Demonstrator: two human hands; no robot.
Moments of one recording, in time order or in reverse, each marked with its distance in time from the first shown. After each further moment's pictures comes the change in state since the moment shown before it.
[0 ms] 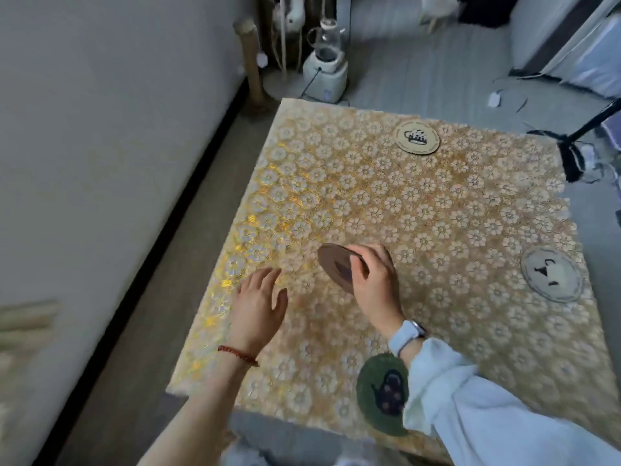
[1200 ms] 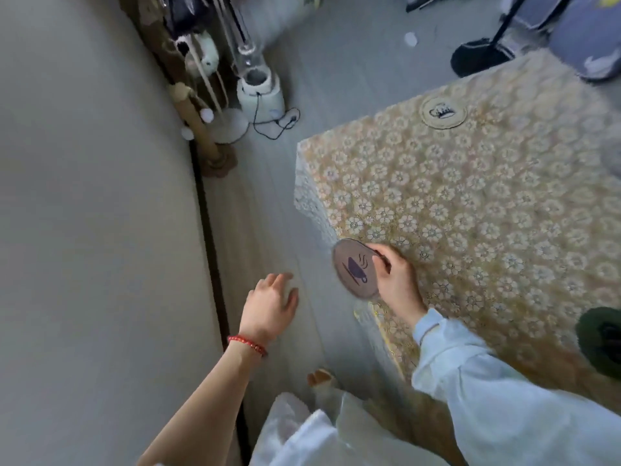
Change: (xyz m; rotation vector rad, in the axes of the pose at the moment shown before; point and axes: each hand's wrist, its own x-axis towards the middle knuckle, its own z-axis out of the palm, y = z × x) left_hand 0.251 -0.222 -0.190 0.133 -0.433 0.359; right_hand 0.124 -0.177 0.220 0.166 0.296 0.534
